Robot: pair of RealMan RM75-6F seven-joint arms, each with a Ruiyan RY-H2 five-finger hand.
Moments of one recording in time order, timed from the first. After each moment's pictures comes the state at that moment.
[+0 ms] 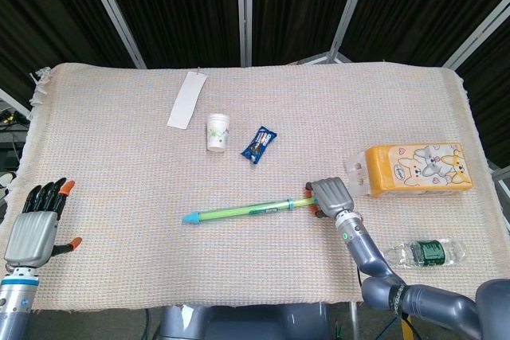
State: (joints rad) left arm -0.13 -1.19 -0.05 -1.77 1.37 1.39 0.34; right arm 0.68 -1.62 0.17 -1.38 -0.96 0.88 -0.48
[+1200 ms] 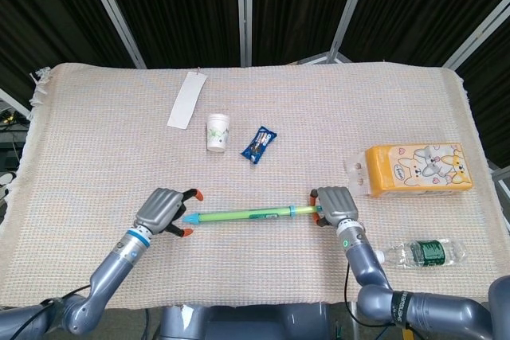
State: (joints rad) left arm -0.55 -1.53 -0.18 -1.67 1.18 0.89 0.29; right arm 0.71 -1.54 0.18 -1.67 -0.62 1.03 -0.65
